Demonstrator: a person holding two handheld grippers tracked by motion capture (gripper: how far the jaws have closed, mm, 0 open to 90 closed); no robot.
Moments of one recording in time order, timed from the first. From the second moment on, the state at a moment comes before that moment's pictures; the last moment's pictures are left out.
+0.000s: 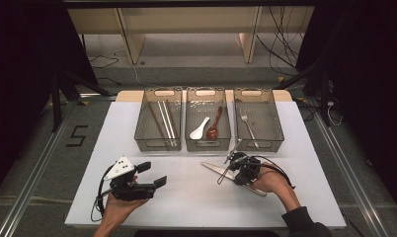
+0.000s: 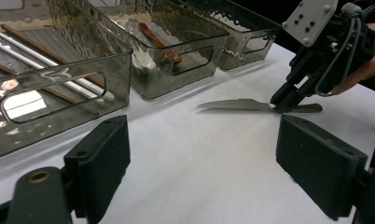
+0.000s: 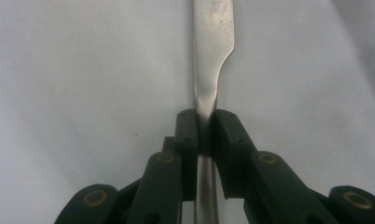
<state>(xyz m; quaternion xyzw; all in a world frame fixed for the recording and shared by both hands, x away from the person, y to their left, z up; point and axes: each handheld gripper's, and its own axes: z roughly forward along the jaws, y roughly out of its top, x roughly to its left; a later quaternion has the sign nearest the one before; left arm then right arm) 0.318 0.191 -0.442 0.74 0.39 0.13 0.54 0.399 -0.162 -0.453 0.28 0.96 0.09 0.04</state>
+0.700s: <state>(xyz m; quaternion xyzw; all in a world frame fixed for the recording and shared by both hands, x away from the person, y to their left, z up) 0.319 0.191 -0.442 0.73 0.39 0.13 0.54 0.397 -0.172 -0.415 0.29 0.94 0.18 0.05</state>
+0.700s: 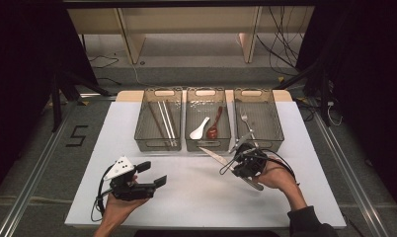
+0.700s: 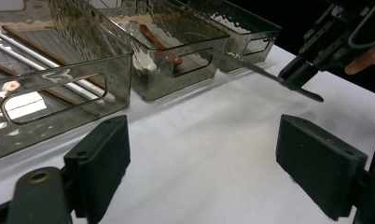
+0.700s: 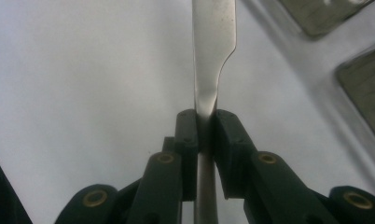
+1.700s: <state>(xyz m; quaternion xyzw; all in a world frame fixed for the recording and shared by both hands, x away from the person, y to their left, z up) 0.319 0.192 -0.442 0.73 0.39 0.13 0.55 0.464 -0.201 -0.350 0.37 0.89 0.25 0.11</state>
